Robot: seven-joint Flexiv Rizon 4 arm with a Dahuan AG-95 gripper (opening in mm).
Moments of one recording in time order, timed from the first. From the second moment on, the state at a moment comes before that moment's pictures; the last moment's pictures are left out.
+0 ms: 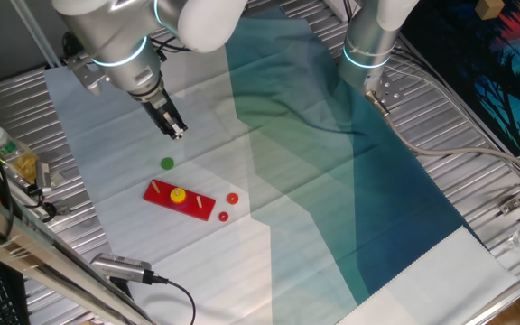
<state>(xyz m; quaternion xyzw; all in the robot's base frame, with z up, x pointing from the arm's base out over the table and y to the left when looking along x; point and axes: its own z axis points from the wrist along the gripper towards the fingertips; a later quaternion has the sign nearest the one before) 0.553 0.023 0.164 0.09 -0.99 -0.03 0.07</state>
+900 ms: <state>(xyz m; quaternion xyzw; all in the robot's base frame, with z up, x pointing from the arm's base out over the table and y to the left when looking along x) 0.550 0.026 0.169 0.07 -0.99 -0.03 0.07</state>
